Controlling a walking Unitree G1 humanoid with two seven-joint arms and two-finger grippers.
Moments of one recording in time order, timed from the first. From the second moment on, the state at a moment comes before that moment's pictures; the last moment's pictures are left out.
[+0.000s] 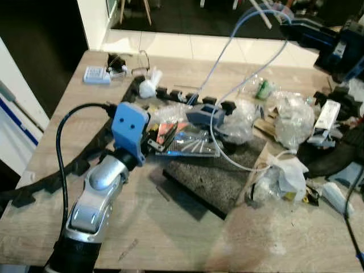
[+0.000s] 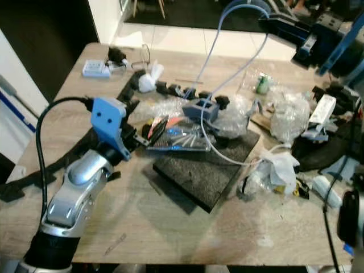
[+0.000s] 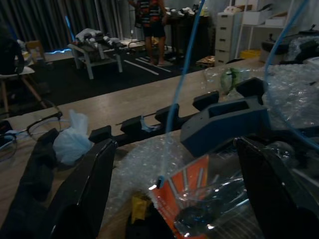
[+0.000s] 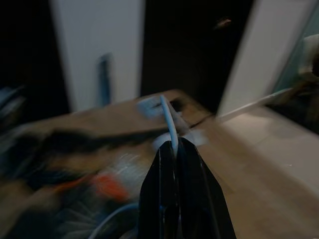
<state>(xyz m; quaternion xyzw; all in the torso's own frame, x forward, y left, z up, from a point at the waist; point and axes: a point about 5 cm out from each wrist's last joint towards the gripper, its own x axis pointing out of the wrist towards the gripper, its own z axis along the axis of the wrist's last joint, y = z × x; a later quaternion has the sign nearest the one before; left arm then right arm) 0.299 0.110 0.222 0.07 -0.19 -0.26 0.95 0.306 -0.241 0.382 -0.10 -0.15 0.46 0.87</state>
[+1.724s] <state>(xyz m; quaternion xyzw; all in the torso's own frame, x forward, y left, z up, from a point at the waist) 0.298 0.108 0.221 0.07 -0.19 -0.25 0.95 0.313 -0.216 0.216 -0.18 0.06 0.51 0.84</state>
